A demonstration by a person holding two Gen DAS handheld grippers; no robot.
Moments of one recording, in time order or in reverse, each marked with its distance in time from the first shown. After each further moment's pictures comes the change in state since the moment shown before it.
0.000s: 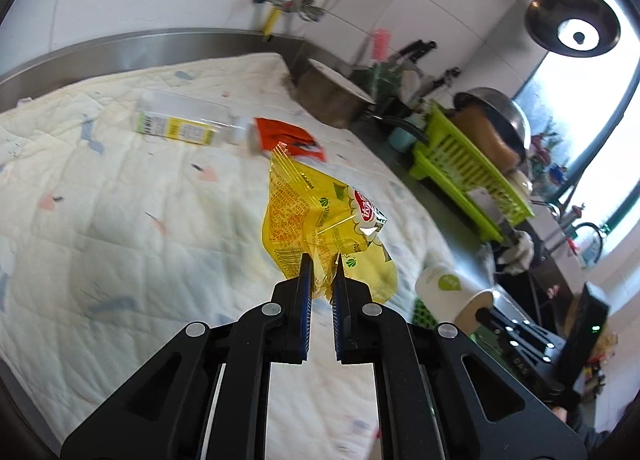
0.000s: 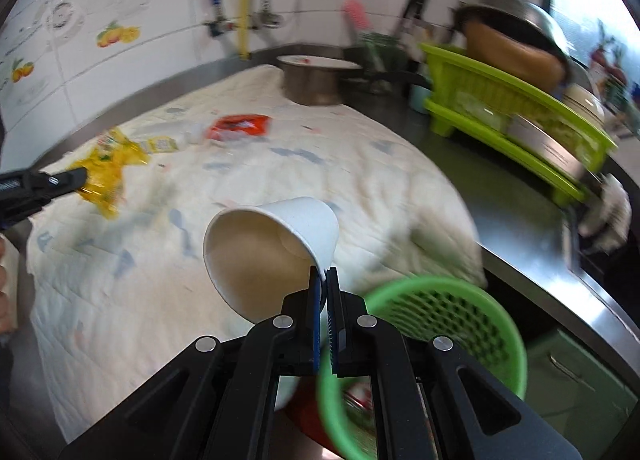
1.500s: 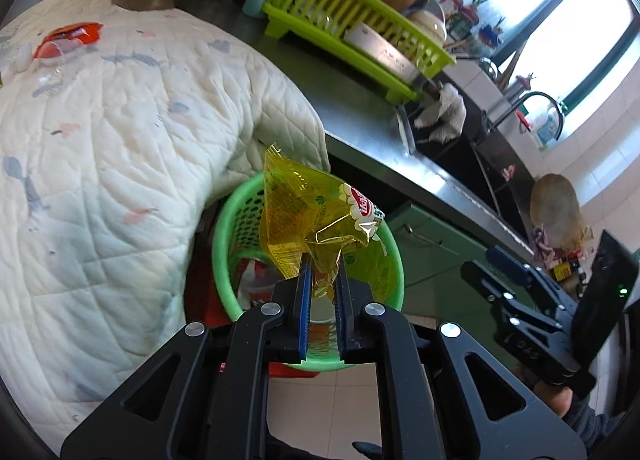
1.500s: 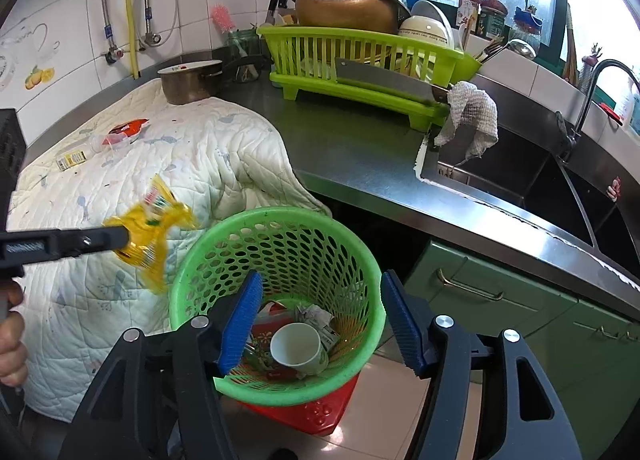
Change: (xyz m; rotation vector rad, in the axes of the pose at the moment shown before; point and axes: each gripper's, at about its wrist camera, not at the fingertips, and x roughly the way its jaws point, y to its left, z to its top) left arm 0.117 -0.188 -0.113 0.216 0.356 -0.186; right arm -0.081 -0.143 -0.092 0.186 -0.007 -0.202
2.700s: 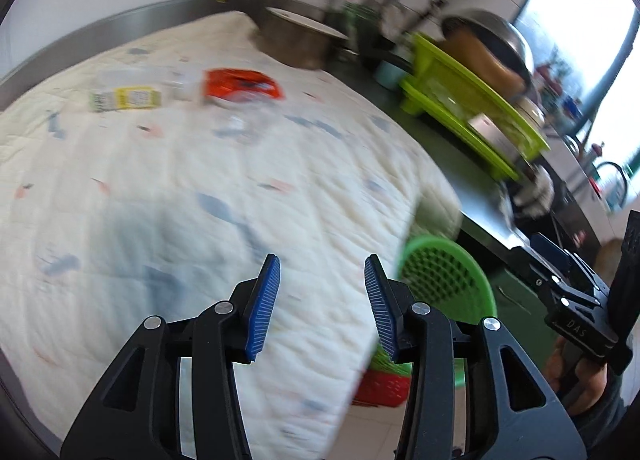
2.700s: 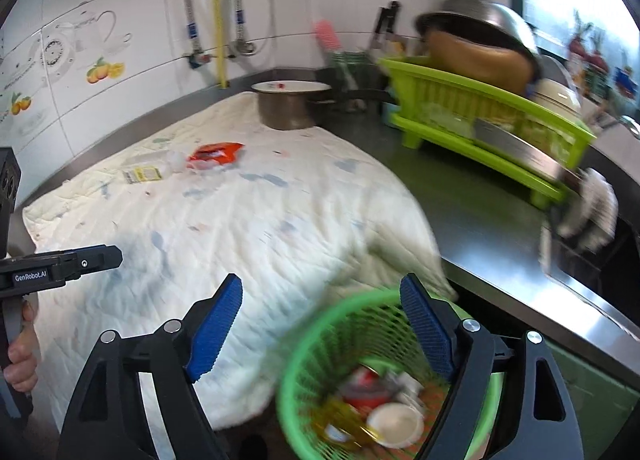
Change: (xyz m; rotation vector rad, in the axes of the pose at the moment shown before) left arm -0.118 0.125 0.023 -0.142 -0.198 0.308; right arm 0.043 0.128 0.085 -0.142 -0.064 0.256
